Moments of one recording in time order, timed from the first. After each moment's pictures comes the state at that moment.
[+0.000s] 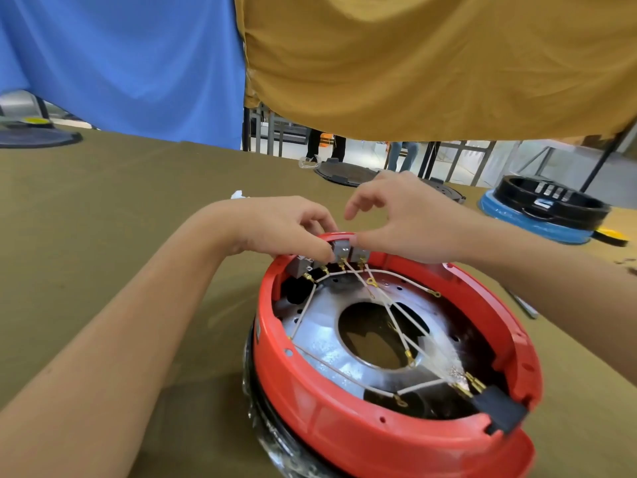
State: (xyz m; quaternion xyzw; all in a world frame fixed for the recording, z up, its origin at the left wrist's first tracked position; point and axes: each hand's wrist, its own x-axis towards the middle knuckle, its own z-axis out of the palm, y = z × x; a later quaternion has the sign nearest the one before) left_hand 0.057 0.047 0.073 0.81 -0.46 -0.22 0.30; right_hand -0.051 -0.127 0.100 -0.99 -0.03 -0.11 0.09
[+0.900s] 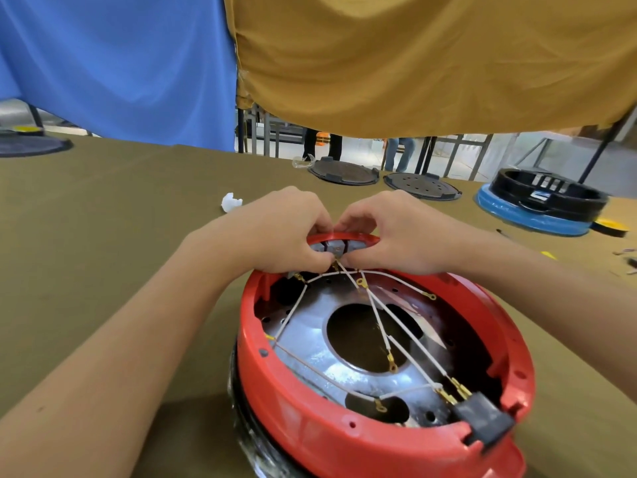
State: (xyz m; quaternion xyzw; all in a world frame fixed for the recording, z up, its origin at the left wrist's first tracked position) left_hand 0.036 0.033 0.075 0.85 -0.50 0.04 0.14; right_hand -0.051 -0.136 0.084 -0.98 -0.09 -0.10 0.13
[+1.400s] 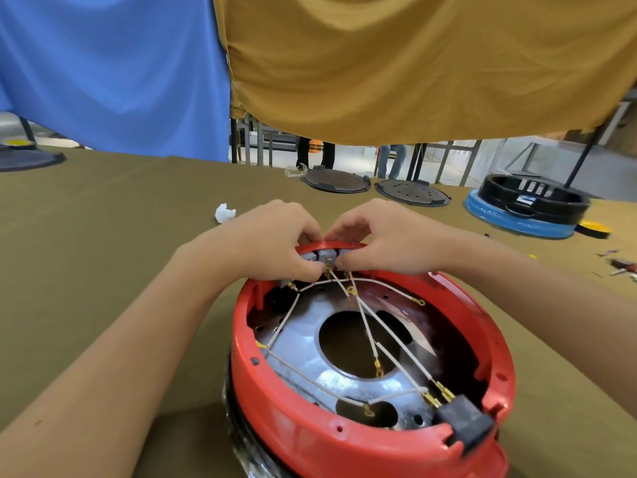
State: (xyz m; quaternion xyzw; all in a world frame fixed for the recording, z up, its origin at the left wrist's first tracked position) left_hand 0.037 0.036 0.076 0.86 -0.49 0.01 0.17; right_hand -0.050 -0.140 0.089 -0.98 -0.06 -0.05 0.20
